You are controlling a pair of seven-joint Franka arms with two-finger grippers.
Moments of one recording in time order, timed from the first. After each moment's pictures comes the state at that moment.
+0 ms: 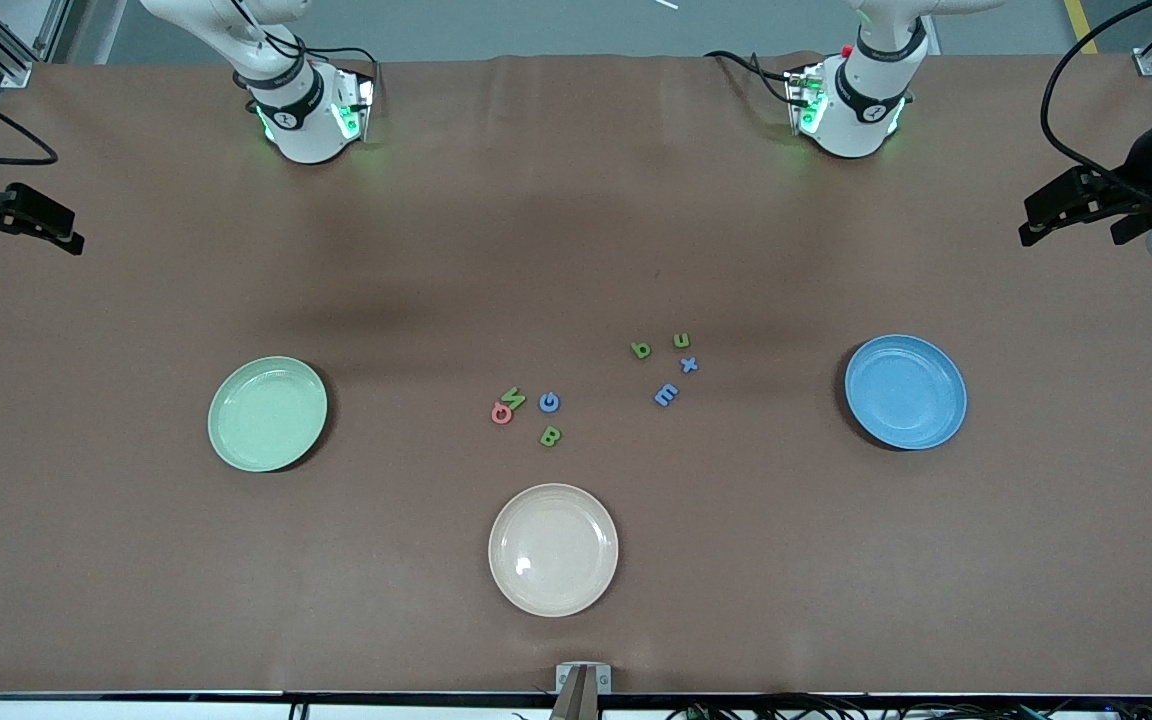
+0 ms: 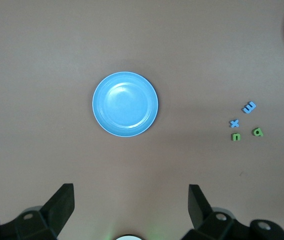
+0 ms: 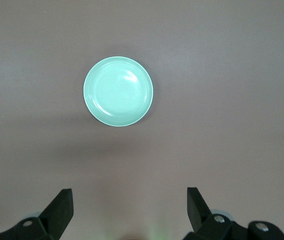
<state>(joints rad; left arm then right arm) 0.01 -0.03 -0.07 -1.55 -0.03 1.48 -0.07 -0.02 -0.09 -0.06 -1.69 -0.02 1.54 -0.06</state>
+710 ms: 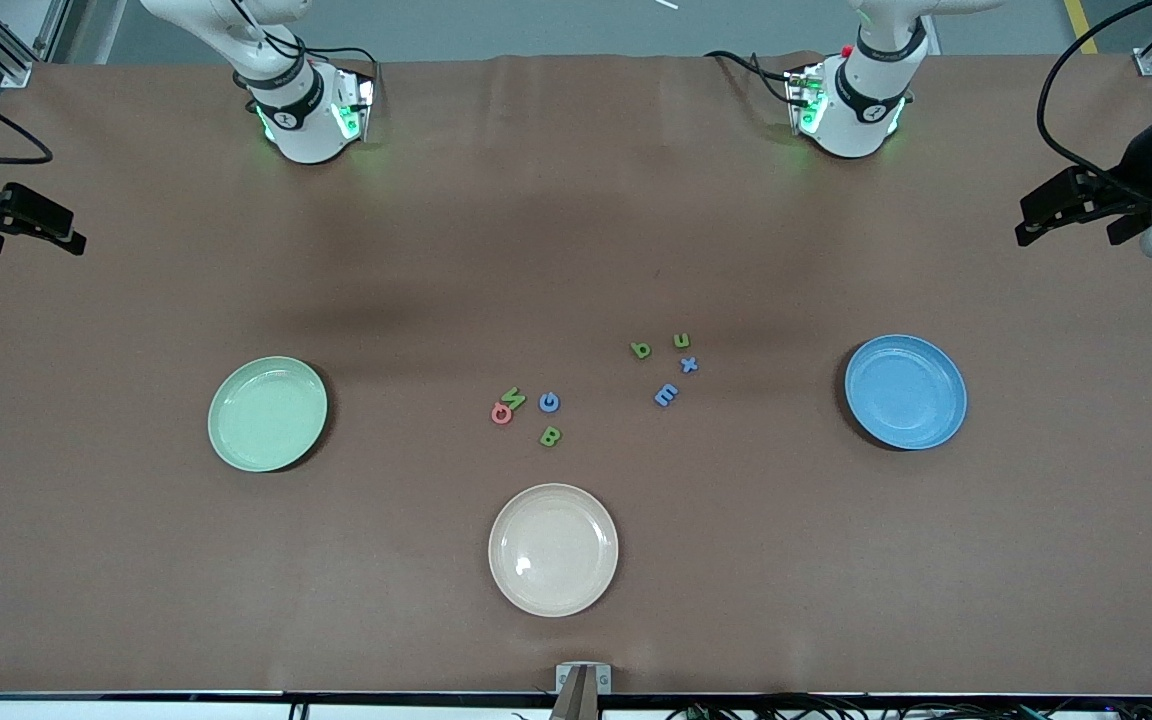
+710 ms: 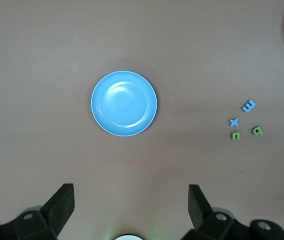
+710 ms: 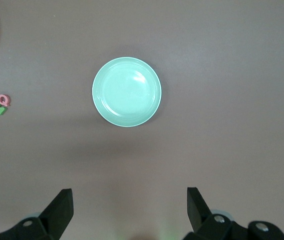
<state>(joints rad) 0.01 -0.03 -0.08 -1.55 -0.03 1.48 -0.08 -0.03 -0.09 -0.08 -1.69 0.03 1.55 -0.06</state>
